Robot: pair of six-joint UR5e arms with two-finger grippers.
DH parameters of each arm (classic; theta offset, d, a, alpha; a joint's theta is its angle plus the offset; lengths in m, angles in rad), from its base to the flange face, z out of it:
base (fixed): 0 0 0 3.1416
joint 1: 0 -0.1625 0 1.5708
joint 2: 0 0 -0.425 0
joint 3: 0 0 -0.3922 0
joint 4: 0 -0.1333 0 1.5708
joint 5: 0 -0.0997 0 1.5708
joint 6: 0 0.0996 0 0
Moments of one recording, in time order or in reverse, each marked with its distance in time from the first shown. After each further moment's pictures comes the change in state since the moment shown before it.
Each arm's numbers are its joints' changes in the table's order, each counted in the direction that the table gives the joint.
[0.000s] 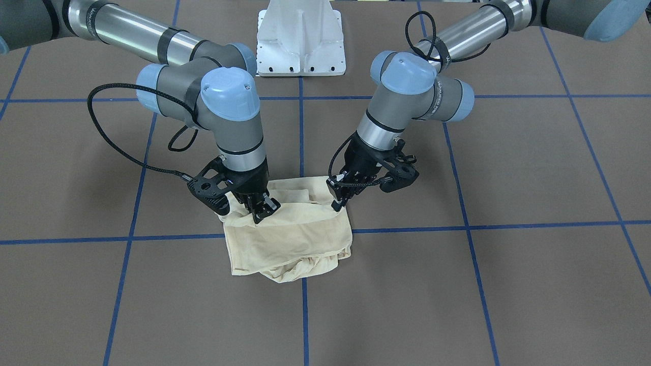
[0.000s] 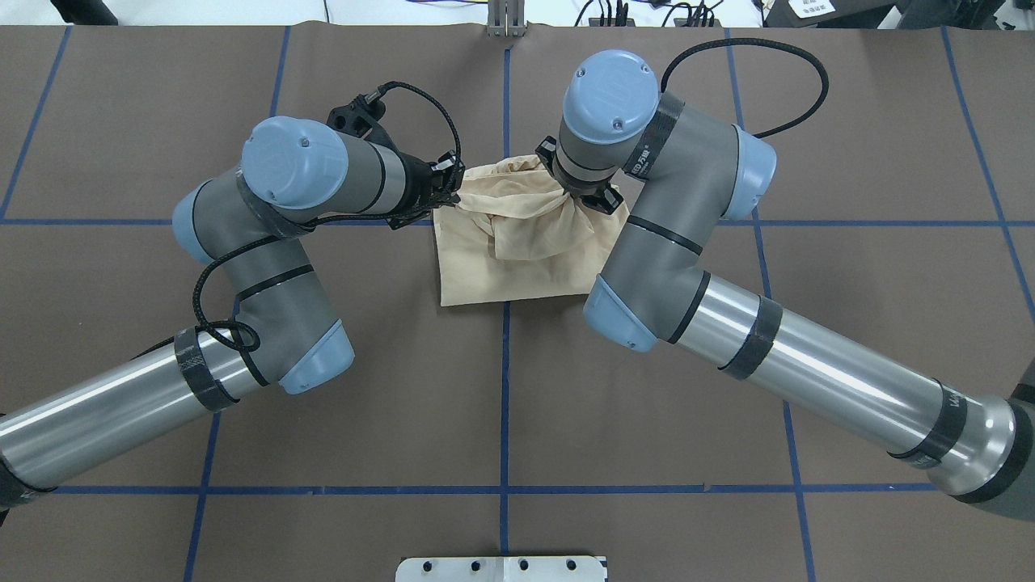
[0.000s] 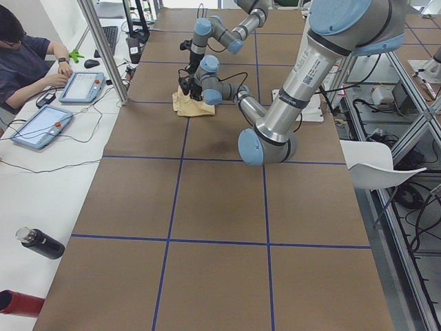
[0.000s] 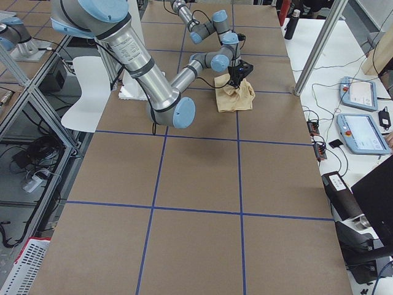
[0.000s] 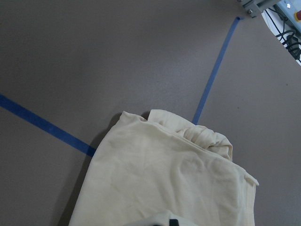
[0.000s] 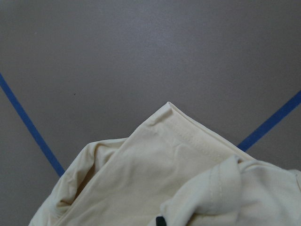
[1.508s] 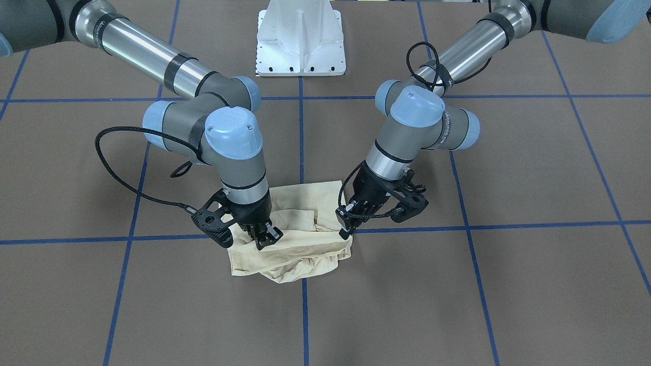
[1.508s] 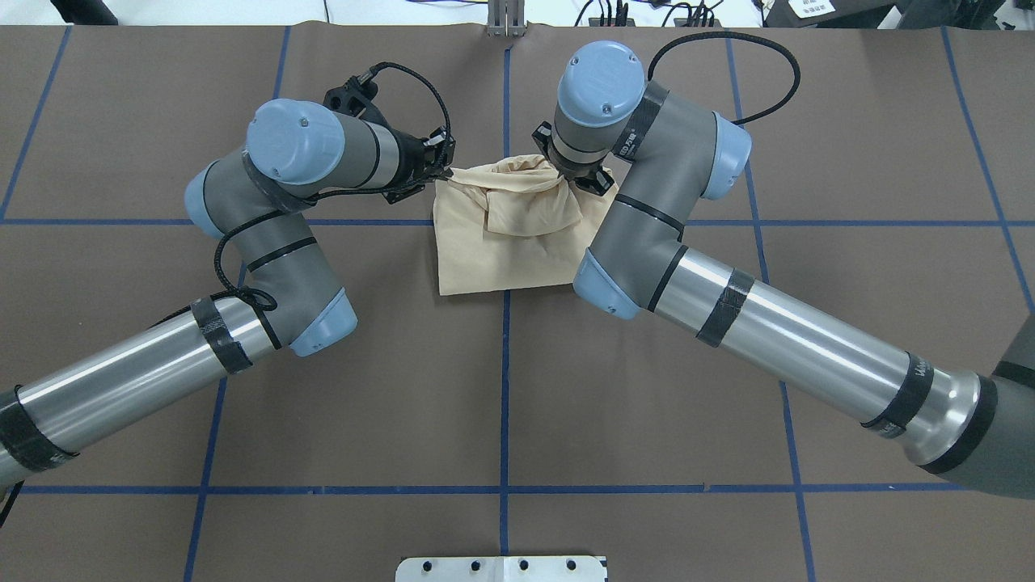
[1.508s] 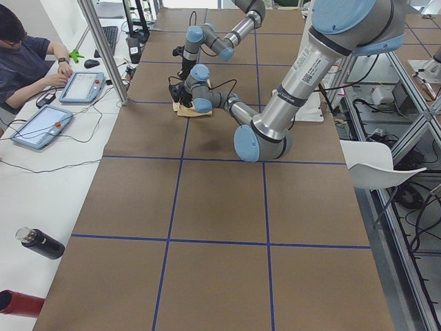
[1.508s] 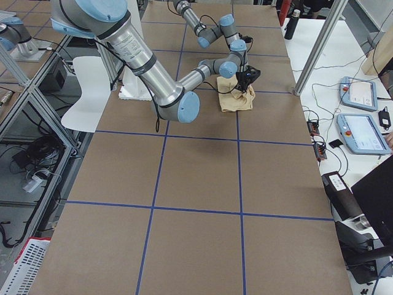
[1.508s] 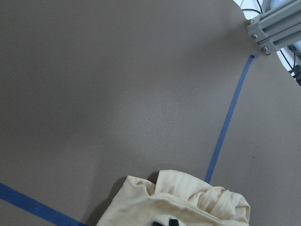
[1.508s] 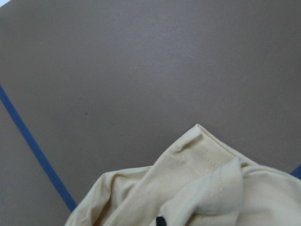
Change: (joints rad) left arm 0.042 0.053 -0.174 0.145 -0.001 -0.008; right arm -0.025 -0.061 0.179 -0.131 -0.008 -0.010
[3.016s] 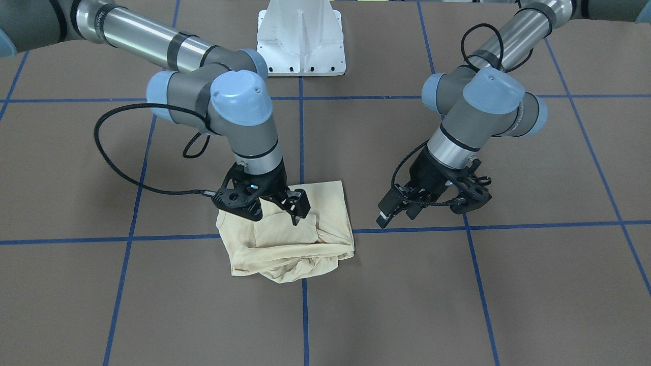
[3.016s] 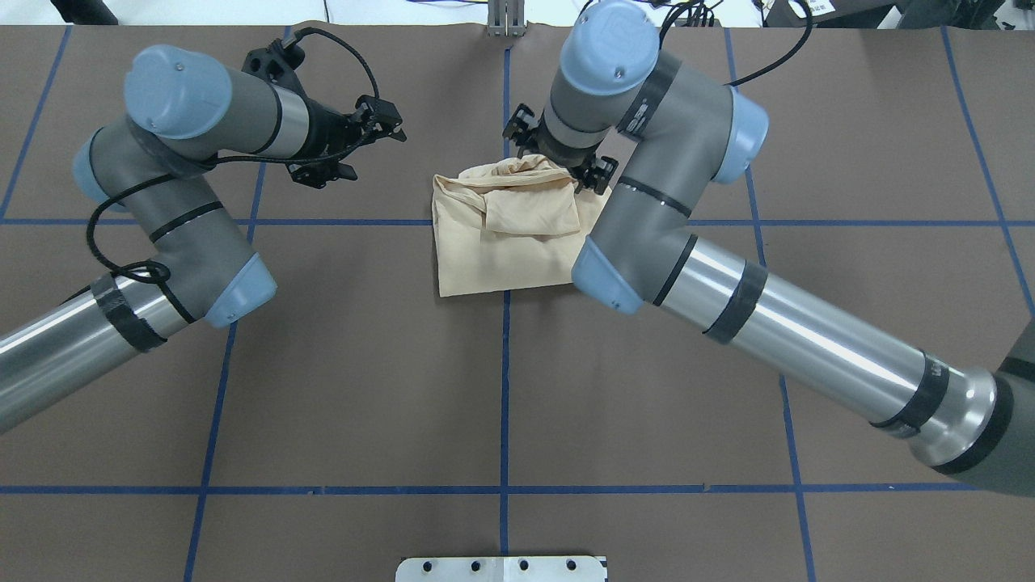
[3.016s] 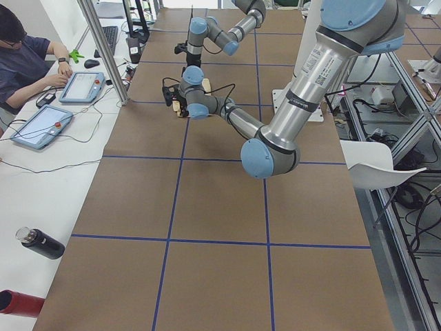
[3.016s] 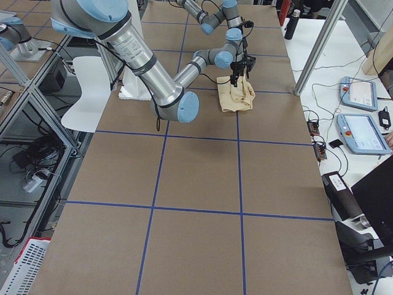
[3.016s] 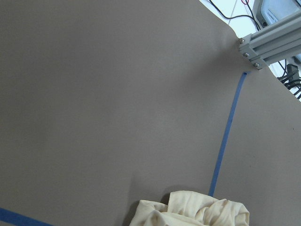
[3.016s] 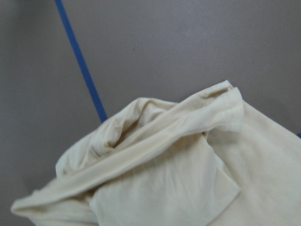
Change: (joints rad) left arm 0.128 -0.191 0.208 -0.048 0.187 0.185; right arm 0.062 0.004 -0.163 0.147 -0.007 -0.307
